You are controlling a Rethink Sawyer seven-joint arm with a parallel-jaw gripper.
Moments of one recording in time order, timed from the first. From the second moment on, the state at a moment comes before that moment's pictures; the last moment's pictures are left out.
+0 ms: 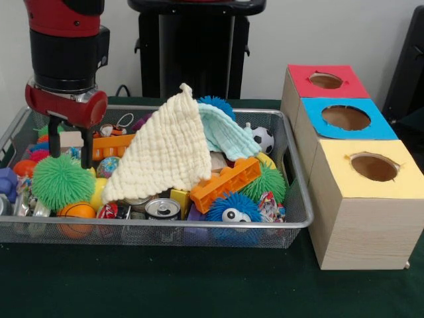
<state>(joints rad) -0.67 -0.60 0.23 1.49 -0.45 0.56 1.99</state>
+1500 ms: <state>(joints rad) -0.70 -0.61 0.28 1.50 -0.45 0.56 1.99</state>
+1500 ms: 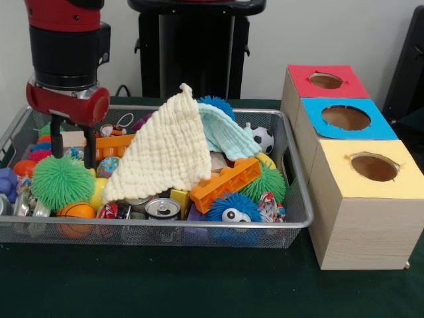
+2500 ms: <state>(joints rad) -0.71 -0.61 0.29 1.52 -0.46 0.56 1.99</state>
